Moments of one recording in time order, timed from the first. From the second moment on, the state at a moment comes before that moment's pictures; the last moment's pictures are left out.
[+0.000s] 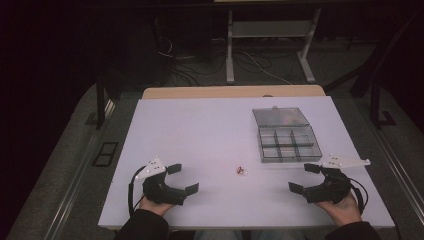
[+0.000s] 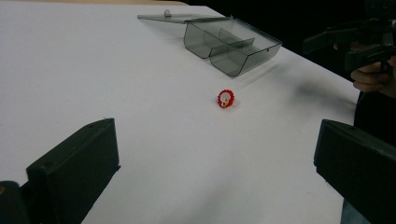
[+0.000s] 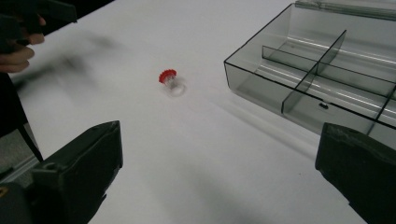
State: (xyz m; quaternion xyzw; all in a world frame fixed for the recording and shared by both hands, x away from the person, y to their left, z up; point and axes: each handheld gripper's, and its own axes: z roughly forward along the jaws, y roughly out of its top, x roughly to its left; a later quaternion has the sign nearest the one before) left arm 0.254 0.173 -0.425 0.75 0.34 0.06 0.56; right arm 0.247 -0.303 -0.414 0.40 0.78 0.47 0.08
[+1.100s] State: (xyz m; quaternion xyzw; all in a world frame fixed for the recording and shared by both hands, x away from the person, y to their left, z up) left arm 0.253 0.174 -0.426 0.75 0.35 0.06 0.56; right arm 0.248 -0.307 -0.409 0.40 0.79 0.46 0.07
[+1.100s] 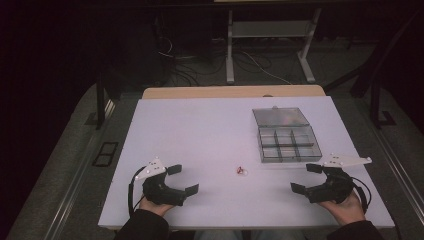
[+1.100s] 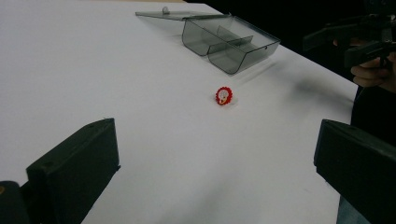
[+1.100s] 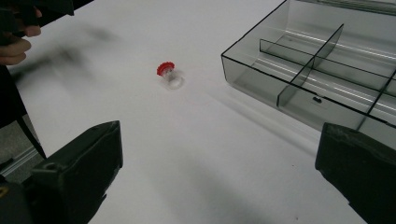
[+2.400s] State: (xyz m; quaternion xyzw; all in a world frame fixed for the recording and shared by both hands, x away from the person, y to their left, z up) left arm 0.253 0.175 -0.427 0.75 0.35 0.06 0.56; right arm 0.277 -0.260 -0.381 0.34 0.84 0.41 0.06
